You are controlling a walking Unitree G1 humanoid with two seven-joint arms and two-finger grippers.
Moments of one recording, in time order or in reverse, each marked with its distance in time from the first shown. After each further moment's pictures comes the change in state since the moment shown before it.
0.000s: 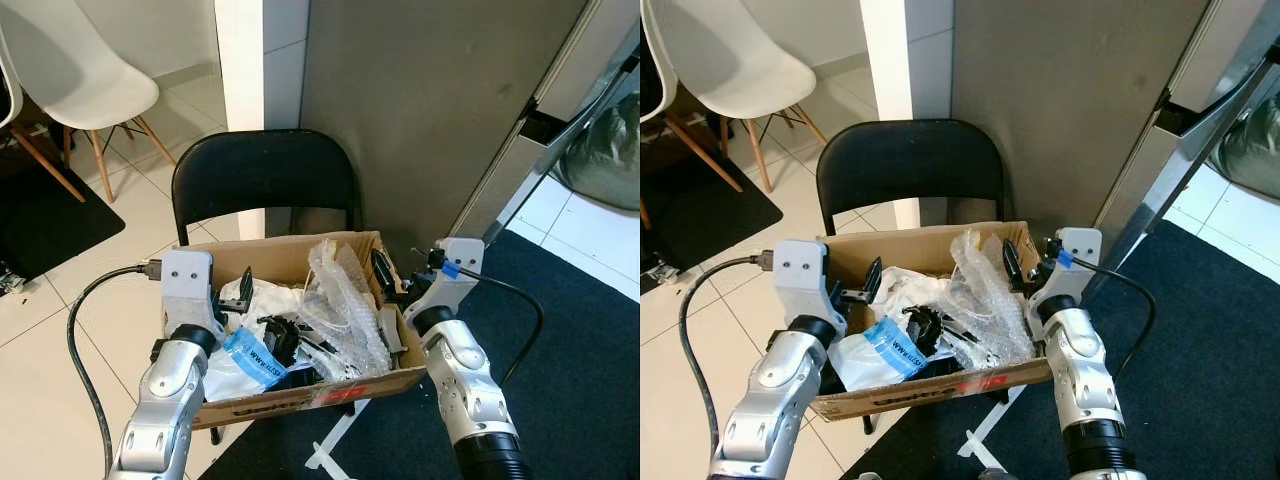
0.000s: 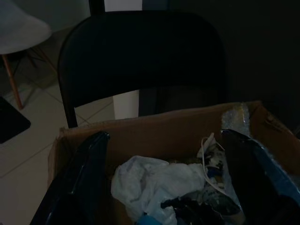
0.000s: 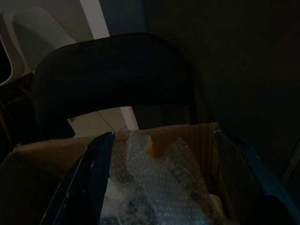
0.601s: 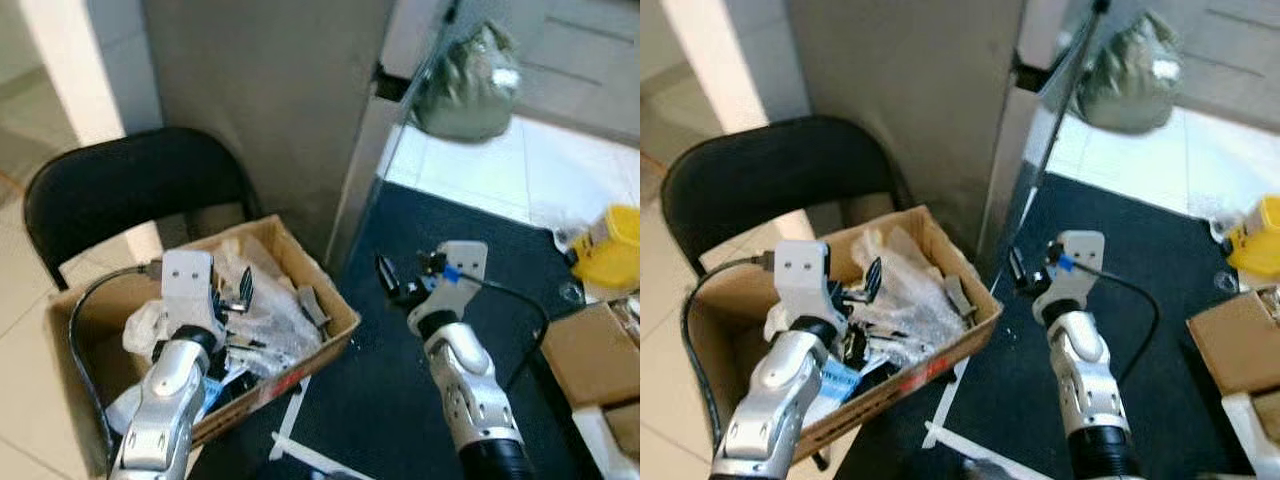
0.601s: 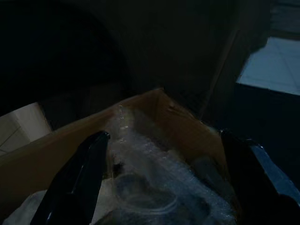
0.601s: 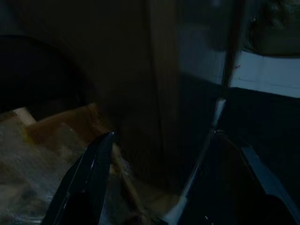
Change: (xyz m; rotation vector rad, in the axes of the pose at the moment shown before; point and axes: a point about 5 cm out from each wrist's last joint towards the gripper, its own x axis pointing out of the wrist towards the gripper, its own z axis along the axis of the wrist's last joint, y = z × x) left arm 0.002 0.000 -0.003 0.003 0.012 0.013; right arm -0.009 -0.007 -0.005 -0.061 0.032 -0.027
